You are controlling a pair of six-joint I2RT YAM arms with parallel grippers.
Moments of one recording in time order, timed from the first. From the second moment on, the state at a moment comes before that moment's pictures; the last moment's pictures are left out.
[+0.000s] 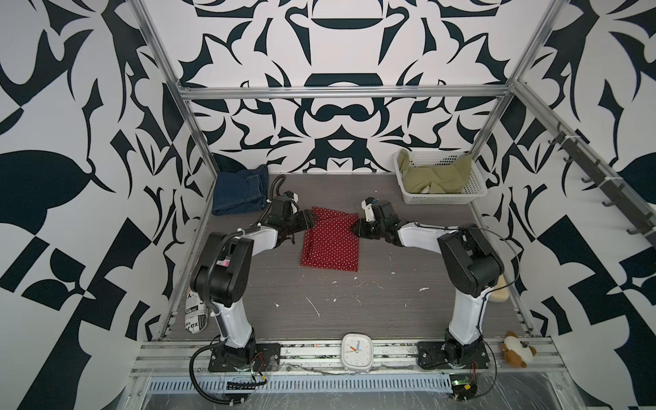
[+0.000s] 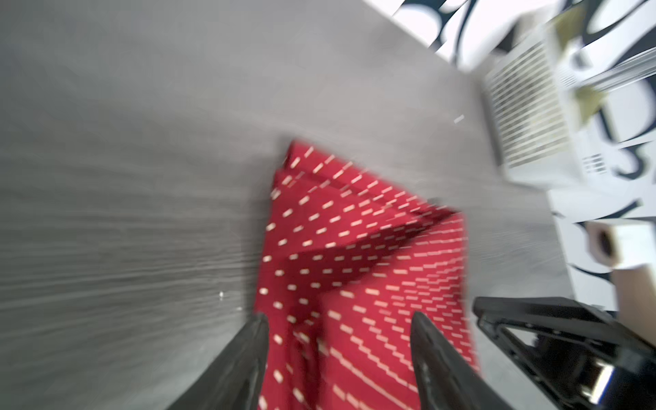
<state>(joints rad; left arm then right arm) -0.30 1.74 0.97 0.16 0.32 -0.54 0.47 1.88 1.11 0.04 -0.31 0.57</state>
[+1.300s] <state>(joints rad) -0.34 1.83 0.82 0.23 0.45 -0.54 0.52 1.88 0.91 0.21 -0.42 0.70</state>
